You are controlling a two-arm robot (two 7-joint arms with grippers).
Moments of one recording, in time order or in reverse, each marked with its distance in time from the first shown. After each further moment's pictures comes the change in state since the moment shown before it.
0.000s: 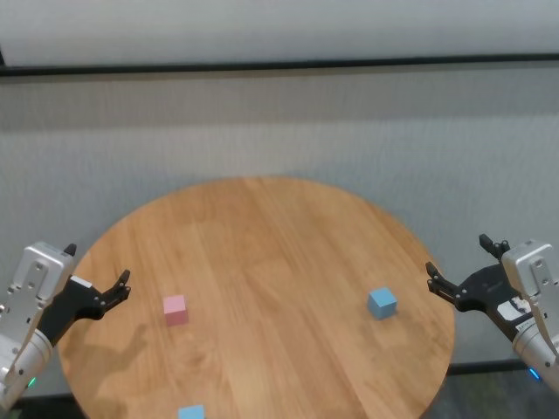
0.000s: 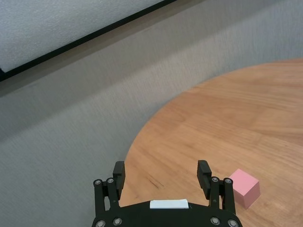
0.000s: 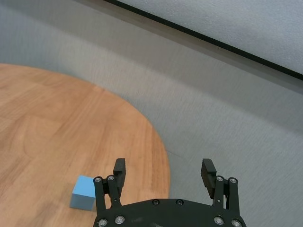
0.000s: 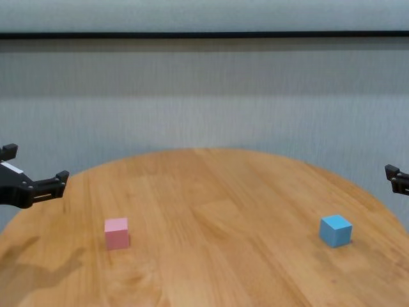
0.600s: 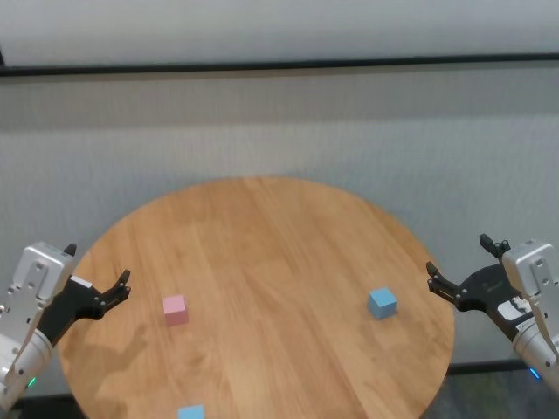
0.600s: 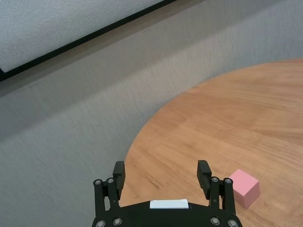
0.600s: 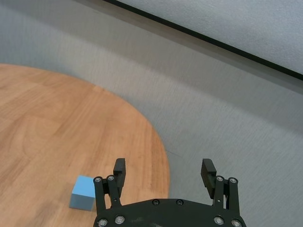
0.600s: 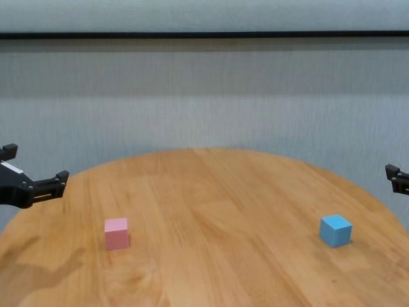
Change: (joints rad) left arm 0.000 0.000 0.000 0.000 0.000 0.000 0.000; right arm 0.000 0.000 0.000 0.000 0.000 0.000 0.000
